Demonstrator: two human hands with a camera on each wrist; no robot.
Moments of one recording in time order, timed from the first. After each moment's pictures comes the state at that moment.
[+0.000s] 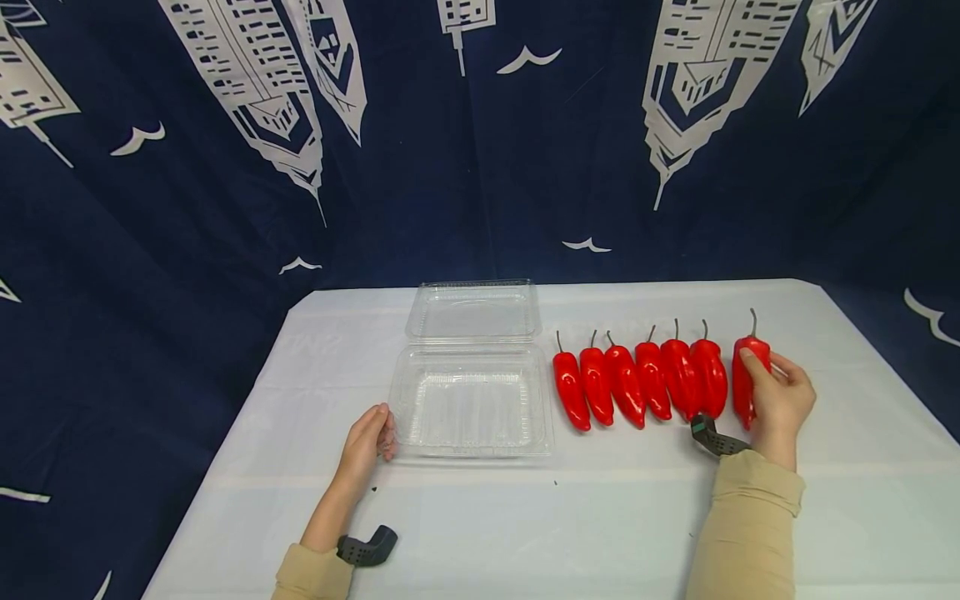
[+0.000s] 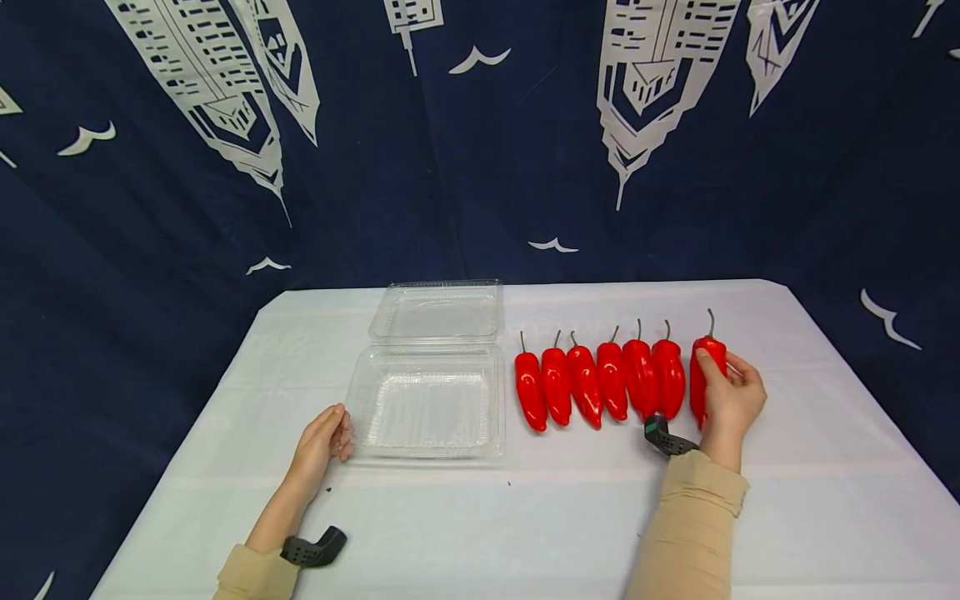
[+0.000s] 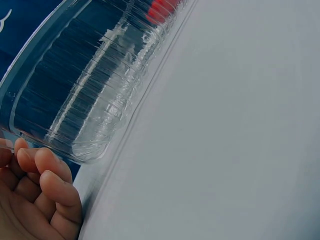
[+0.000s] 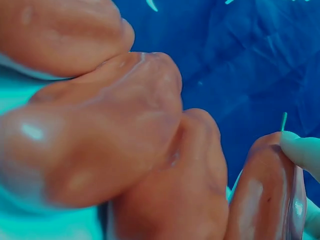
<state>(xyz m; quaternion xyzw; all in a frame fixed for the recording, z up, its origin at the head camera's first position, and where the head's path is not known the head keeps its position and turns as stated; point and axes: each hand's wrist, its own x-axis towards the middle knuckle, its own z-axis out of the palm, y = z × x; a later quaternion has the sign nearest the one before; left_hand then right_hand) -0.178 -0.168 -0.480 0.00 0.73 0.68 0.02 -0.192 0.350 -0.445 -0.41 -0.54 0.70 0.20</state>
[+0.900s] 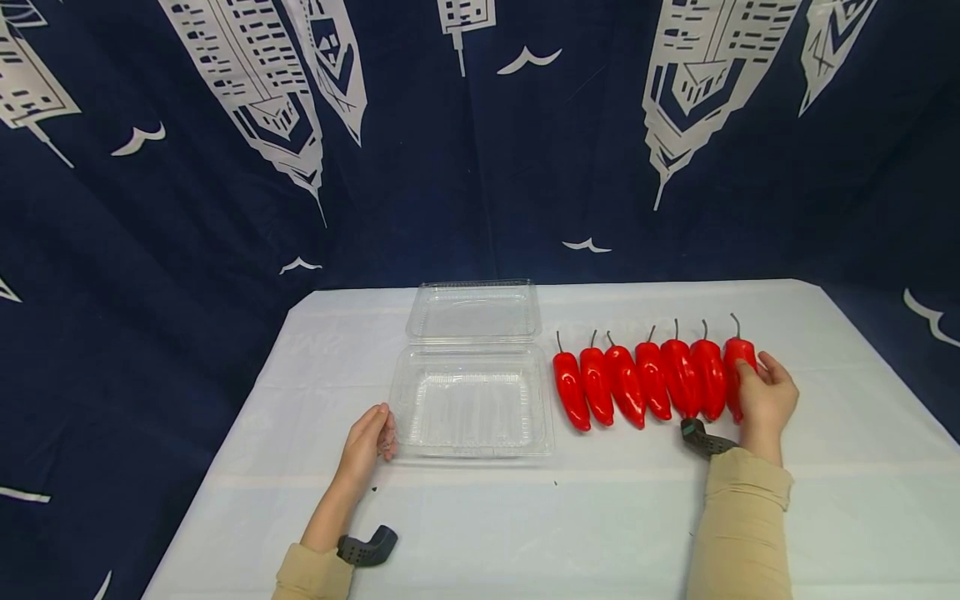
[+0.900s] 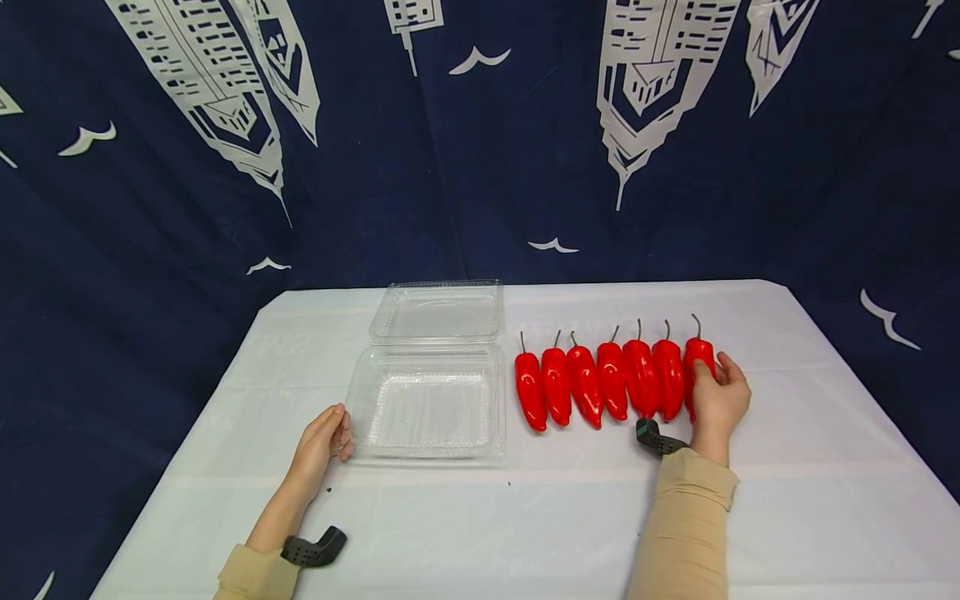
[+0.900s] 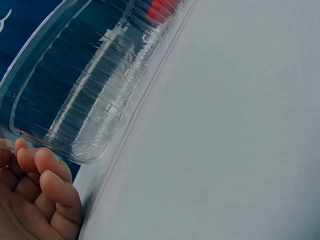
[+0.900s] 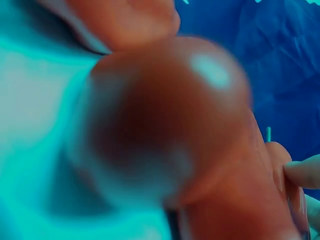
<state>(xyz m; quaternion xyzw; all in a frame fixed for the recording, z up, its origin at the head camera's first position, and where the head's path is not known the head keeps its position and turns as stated) -0.165 -0.161 -0.452 0.01 0.74 0.68 0.03 -0.201 0.346 -0.459 -0.40 -0.62 0.65 0.19</state>
